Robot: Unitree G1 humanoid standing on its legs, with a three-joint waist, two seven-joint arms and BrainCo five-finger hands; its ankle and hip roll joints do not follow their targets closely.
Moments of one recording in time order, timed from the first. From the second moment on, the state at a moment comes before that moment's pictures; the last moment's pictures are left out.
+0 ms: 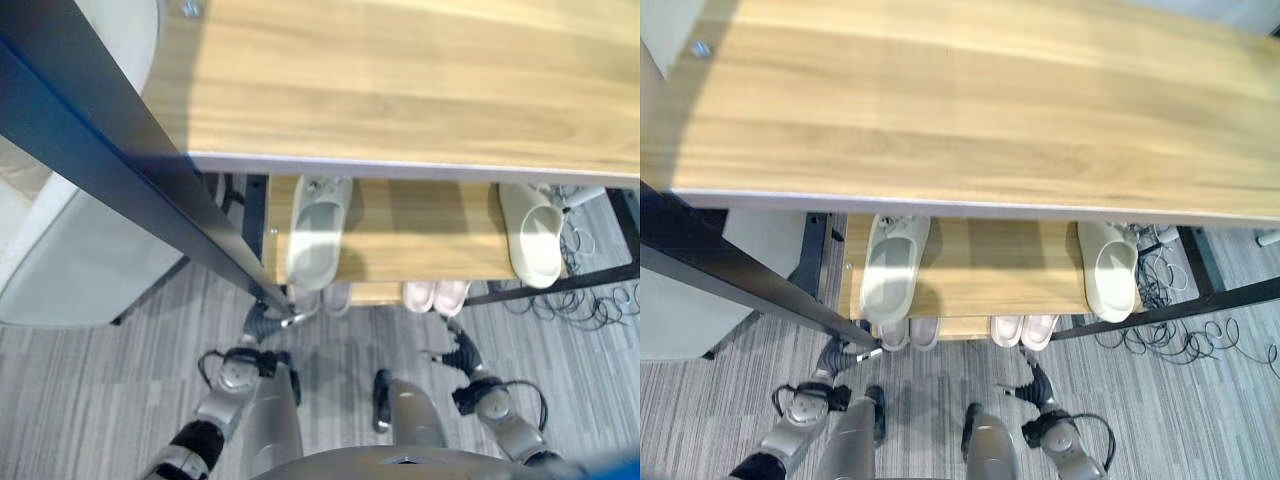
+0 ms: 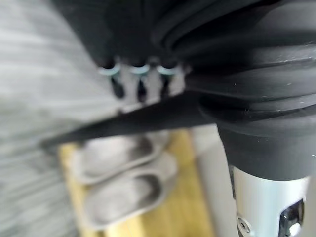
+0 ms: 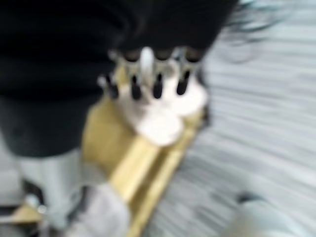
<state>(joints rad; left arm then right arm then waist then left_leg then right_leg) -0.02 0.32 -0.37 0.73 -0.17 -0.29 0.24 0.07 -0.27 0.32 0.78 -0.07 -0.17 -0.24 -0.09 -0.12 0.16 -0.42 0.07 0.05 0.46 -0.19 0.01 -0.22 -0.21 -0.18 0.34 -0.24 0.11</state>
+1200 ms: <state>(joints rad) 0.05 0.44 -0.52 0.46 -0.05 -0.27 0.09 0.01 -0.24 0.26 1.18 -0.06 -0.11 -0.21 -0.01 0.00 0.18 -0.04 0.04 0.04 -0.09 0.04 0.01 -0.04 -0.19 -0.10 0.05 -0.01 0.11</state>
